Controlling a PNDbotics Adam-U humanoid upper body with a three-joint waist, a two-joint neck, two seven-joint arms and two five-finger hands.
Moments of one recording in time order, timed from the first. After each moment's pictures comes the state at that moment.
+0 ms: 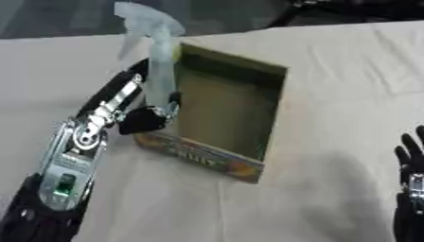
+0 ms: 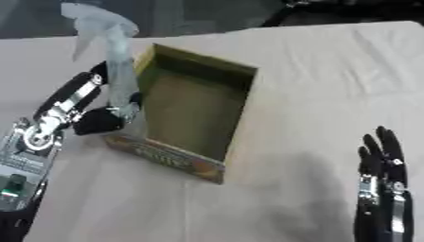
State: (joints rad) left arm -0.74 0.12 -0.17 -1.53 -0.63 0.17 -0.42; right arm 0.13 -0.08 -0.08 -1.98 0.02 -0.45 -0.29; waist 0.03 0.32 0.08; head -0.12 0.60
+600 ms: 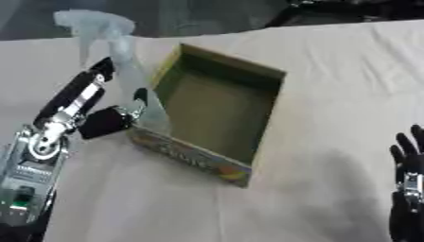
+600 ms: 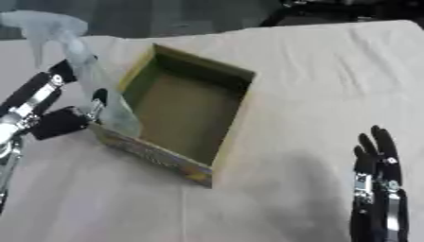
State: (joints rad) left arm -0.67 0.22 -0.12 -1.65 -0.61 0.15 -0.41; right arm 0.14 -0.08 -0.08 -1.98 0.02 -0.45 -0.29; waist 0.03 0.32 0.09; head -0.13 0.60
